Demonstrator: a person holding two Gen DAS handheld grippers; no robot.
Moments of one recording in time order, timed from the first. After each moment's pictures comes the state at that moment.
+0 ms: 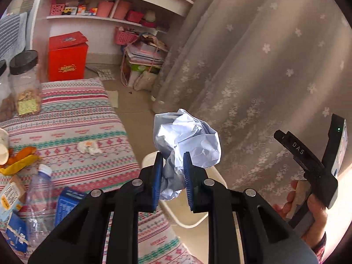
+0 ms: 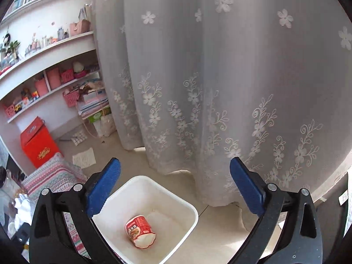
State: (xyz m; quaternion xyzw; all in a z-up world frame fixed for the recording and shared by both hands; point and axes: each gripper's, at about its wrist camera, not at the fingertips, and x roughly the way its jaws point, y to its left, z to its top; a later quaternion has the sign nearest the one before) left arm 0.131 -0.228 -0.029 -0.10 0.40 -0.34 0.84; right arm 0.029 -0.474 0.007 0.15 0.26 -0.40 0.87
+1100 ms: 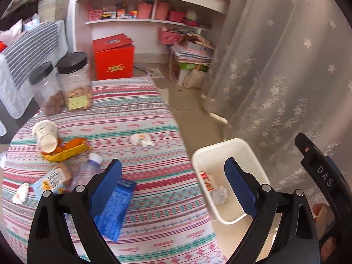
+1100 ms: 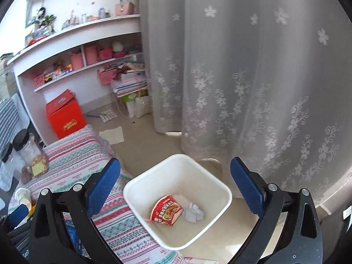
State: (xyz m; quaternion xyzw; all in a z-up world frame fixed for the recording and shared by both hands) left arm 0.125 -0.189 -0.032 -0.03 0.43 -0.16 0.89; right arm 0.058 -0.370 -0.005 0.10 0.30 -0.29 0.90
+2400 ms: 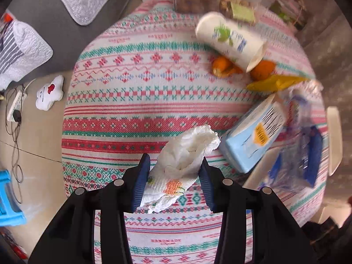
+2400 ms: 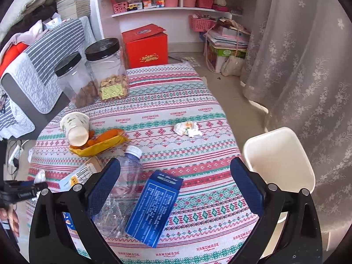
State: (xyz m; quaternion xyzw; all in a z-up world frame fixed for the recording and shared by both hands) left arm 0.170 0.142 -0.148 -0.05 0.62 -0.04 0.78; right arm 0.150 -0.176 -0.063 0.03 0.45 -0.05 0.89
